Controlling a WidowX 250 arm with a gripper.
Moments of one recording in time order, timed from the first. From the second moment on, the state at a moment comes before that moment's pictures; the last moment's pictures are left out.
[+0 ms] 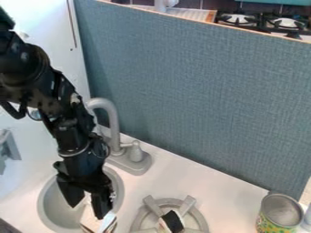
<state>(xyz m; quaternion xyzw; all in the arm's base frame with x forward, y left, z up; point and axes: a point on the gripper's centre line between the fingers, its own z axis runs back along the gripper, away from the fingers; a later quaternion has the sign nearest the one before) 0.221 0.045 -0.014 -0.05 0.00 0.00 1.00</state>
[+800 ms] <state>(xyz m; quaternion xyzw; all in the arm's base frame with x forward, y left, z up) 0.222 0.024 -0.033 -0.04 0.01 -0.01 1.00</state>
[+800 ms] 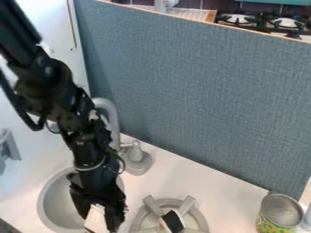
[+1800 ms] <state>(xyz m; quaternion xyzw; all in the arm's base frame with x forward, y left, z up) 0.283 0.014 0.020 -0.07 -0.08 0.04 0.99</state>
